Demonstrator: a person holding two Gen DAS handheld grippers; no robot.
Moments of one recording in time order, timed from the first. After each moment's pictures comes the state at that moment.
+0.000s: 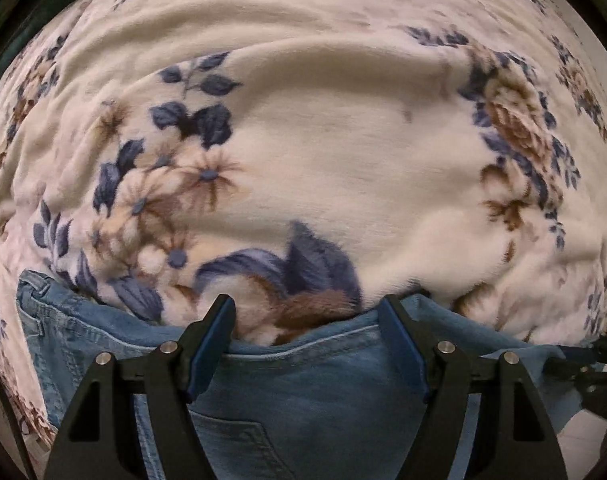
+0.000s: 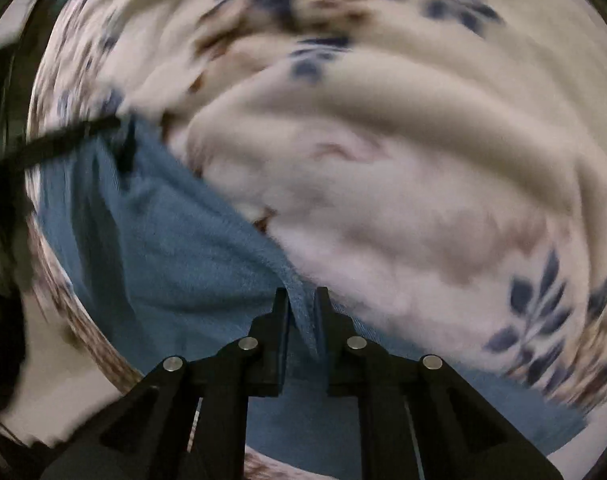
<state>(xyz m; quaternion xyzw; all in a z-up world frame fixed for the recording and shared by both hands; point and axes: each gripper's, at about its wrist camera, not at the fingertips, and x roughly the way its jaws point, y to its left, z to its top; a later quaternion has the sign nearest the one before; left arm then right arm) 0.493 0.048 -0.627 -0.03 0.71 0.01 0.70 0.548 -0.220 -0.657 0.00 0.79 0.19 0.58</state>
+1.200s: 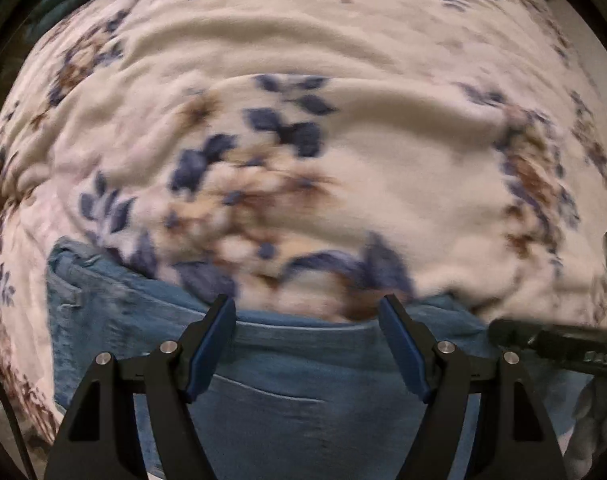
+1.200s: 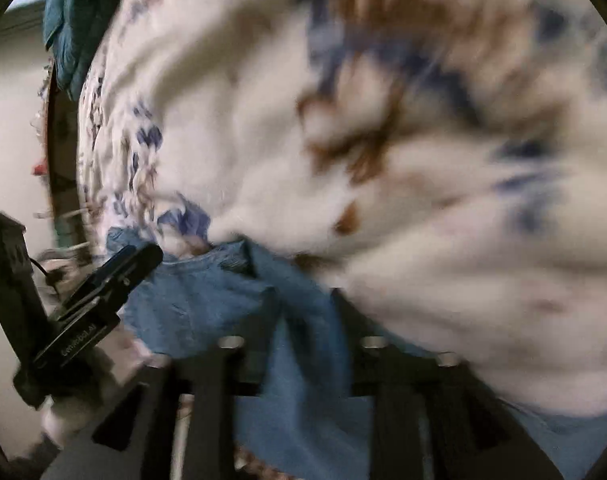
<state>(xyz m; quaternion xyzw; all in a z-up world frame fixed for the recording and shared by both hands) 0.468 0.111 -0.596 -0.07 0.69 0.04 0.72 0.604 -0.140 -0.669 0.14 0.76 0.20 0.60</state>
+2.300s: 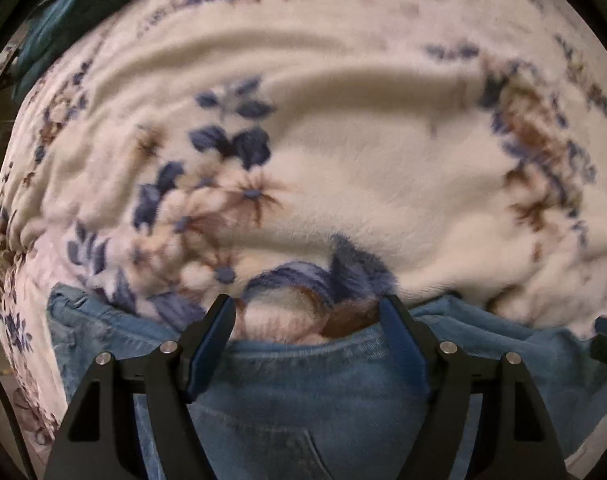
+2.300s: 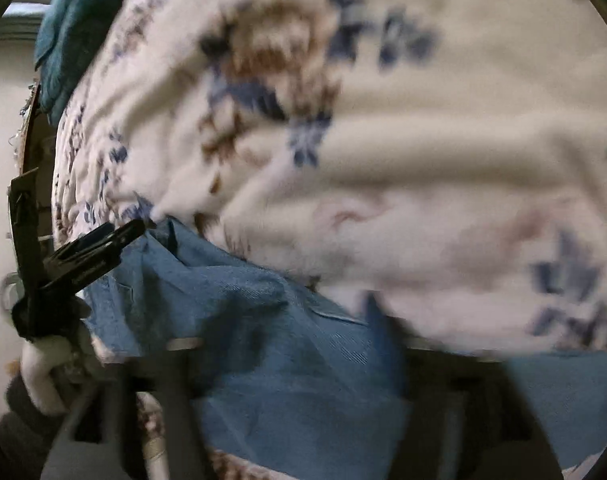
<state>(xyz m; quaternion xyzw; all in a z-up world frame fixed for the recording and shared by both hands) 0.470 0.050 -0.618 0.02 0.68 0.03 0.74 0.564 -0.237 -0.621 0.13 0.72 0.13 0.67</state>
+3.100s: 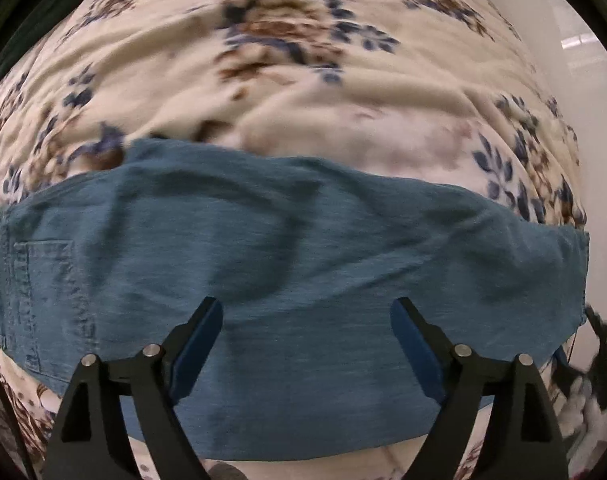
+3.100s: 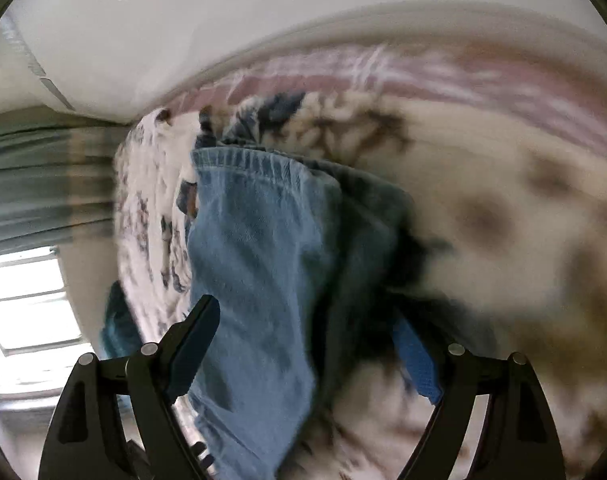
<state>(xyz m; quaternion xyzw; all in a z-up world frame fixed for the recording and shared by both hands) 0.358 -0.123 -0.590 0.01 0.69 -0.08 0.72 0.231 -0.625 -0.672 0.63 0.39 -0.16 0.65</state>
